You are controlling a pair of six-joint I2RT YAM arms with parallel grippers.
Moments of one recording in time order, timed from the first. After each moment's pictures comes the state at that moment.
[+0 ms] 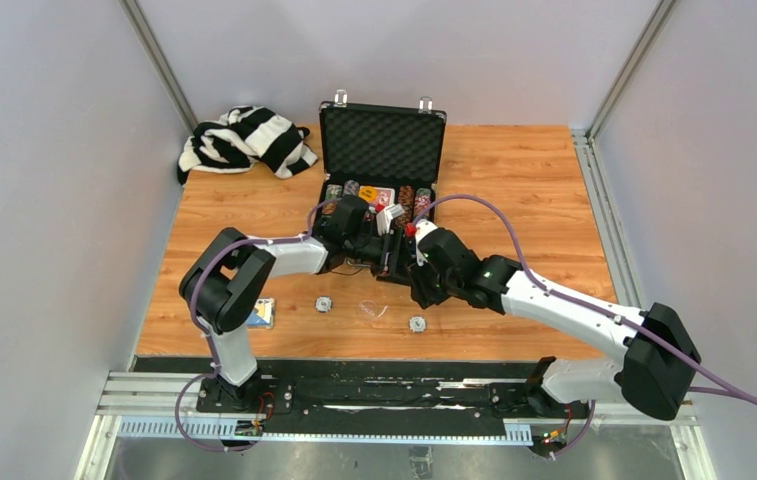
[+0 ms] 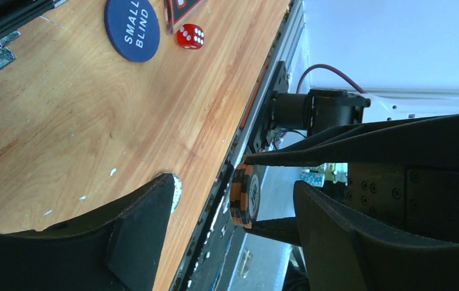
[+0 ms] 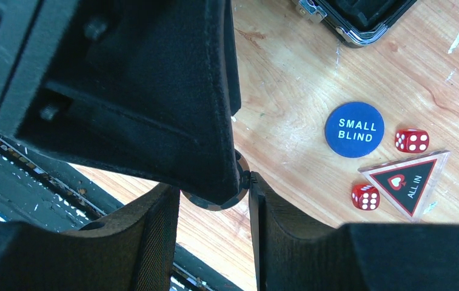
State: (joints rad) left arm -0.62 1.80 0.92 0.27 0.94 -0.76; right arm 0.89 1.26 0.86 -0.48 0.08 0.25
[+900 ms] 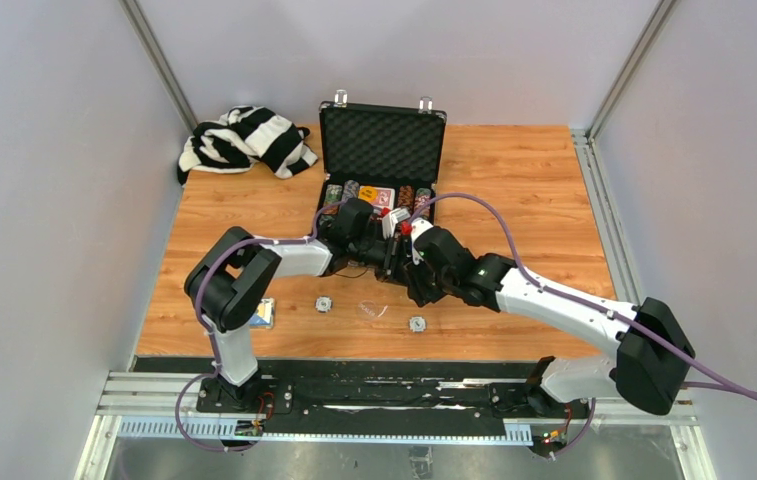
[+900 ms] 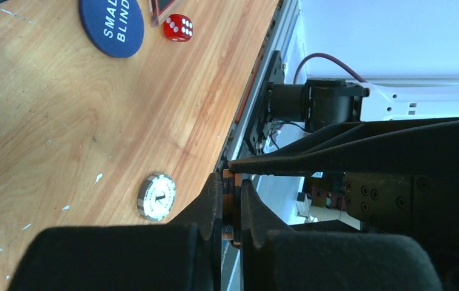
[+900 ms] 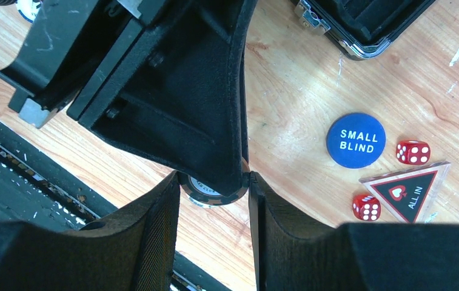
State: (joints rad) left arm -0.65 1.83 0.92 0.31 0.97 -0.77; right arm 0.90 1.29 0.88 -0.46 0.09 0.25
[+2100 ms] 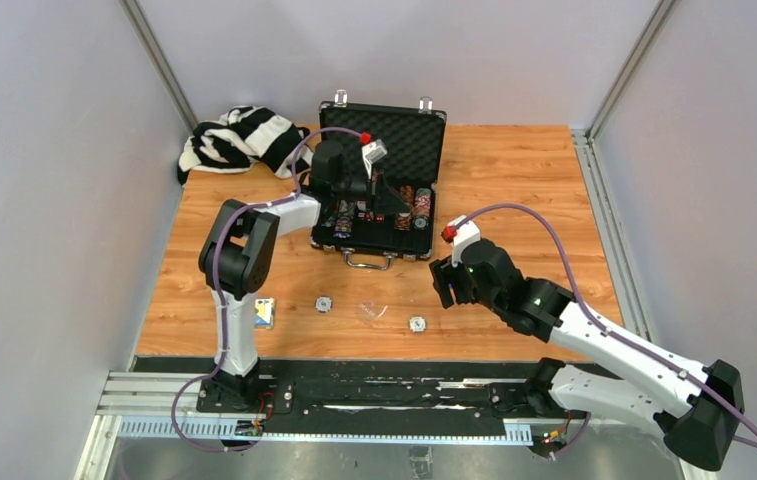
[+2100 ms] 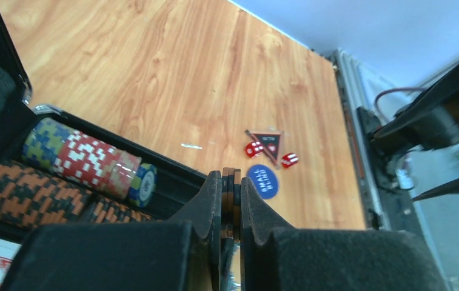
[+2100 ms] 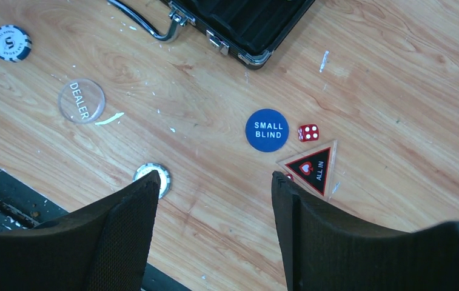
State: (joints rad) left arm -0.40 2.04 1.30 0.52 1.14 -0.32; right arm 0.87 0.91 0.73 -0.45 0.27 0.16
